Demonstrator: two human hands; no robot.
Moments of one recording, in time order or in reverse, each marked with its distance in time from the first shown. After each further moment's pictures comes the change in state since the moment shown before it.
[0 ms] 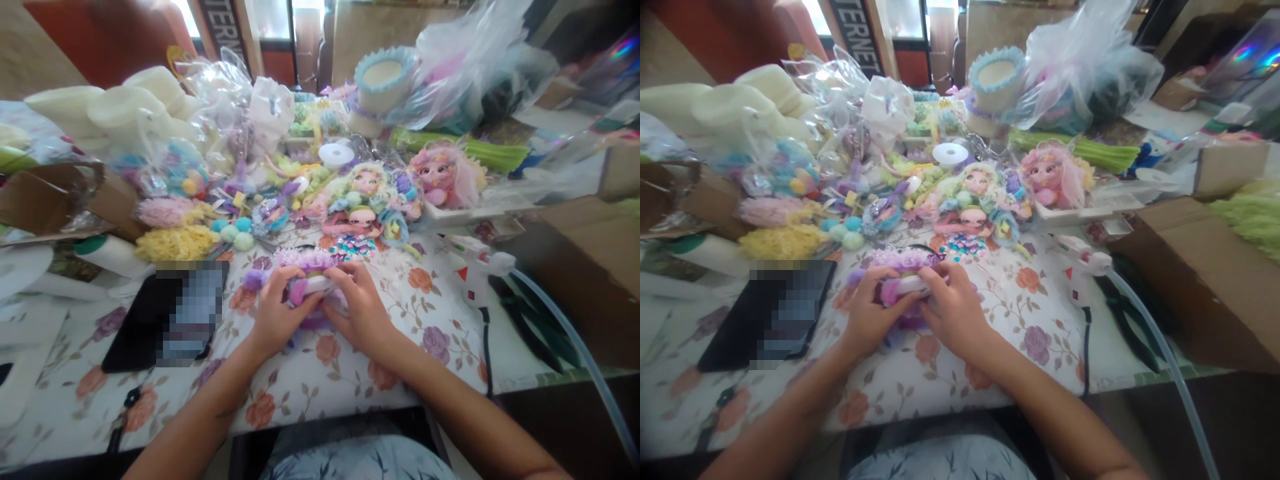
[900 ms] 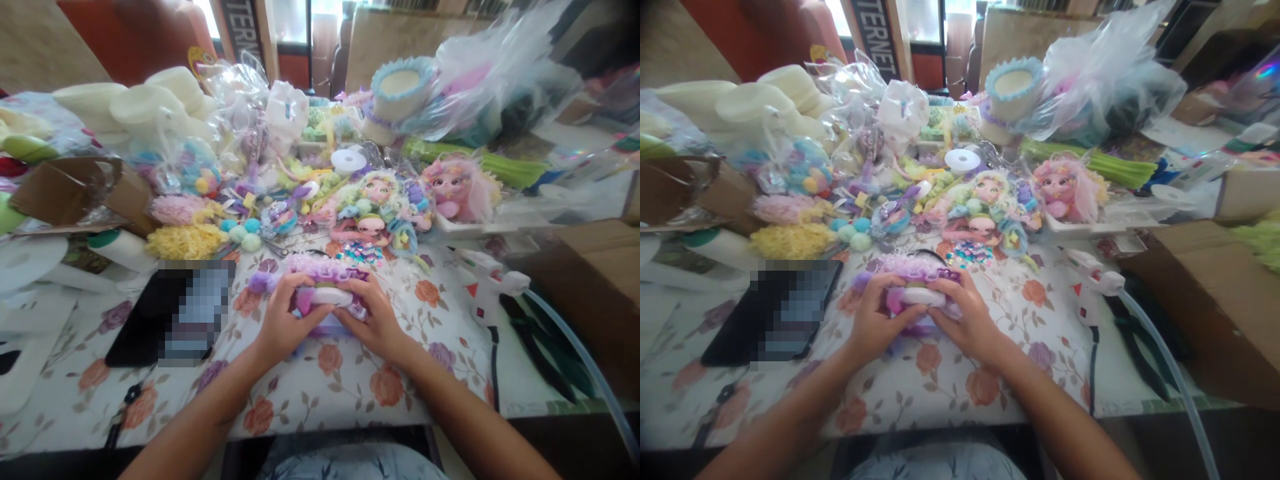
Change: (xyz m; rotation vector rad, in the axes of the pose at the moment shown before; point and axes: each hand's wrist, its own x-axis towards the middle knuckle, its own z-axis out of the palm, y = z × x) left_hand 0.000 0.004 0.000 -0.114 0.014 -0.016; right_hand -0.001 0.023 -0.002 0.303 0.033 -0.061
